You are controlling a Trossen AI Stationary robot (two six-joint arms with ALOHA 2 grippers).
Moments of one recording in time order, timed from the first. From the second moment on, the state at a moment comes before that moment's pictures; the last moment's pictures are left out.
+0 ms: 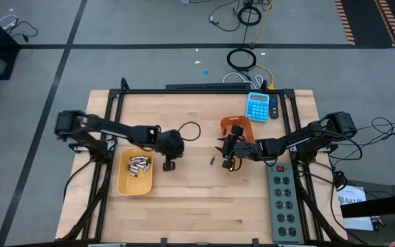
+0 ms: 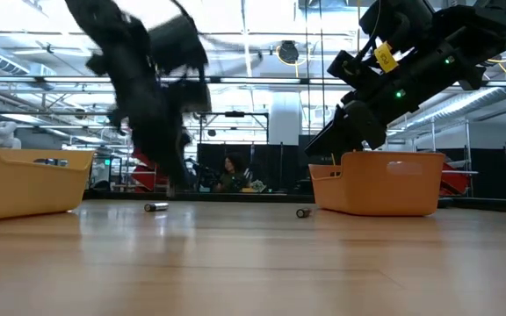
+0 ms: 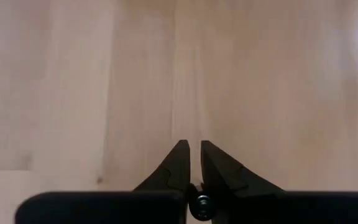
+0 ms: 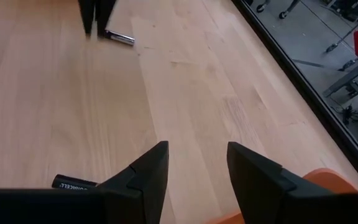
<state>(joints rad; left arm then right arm) 0.05 1.58 0.80 -0.25 0.11 0.01 0.11 1.52 0.57 0.38 0.52 -0.06</state>
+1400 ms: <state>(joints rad) 0.06 1.47 0.78 -0.47 -0.14 -0.41 0.11 1.52 0.57 0.38 0.52 -0.04</state>
